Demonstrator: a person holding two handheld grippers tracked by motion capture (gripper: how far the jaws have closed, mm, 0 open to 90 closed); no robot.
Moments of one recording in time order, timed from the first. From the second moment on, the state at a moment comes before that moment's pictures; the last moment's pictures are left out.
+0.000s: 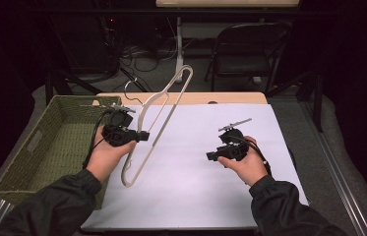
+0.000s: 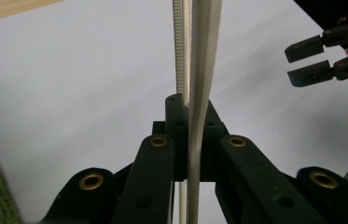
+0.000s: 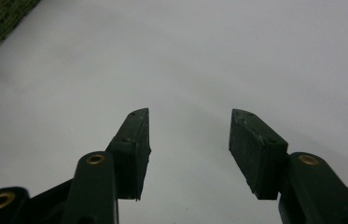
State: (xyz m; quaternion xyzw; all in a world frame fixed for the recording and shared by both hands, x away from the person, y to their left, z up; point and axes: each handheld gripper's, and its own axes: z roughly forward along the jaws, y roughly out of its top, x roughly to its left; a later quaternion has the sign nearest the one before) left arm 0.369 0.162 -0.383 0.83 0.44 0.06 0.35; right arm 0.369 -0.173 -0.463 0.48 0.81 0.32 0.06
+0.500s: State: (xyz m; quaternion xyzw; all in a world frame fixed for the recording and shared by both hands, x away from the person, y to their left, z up) left arm 0.357 0.193 -0.351 0.85 0.42 0.08 0.31; right arm 0.365 -0.188 -0.468 0.49 0.81 0.32 0.08
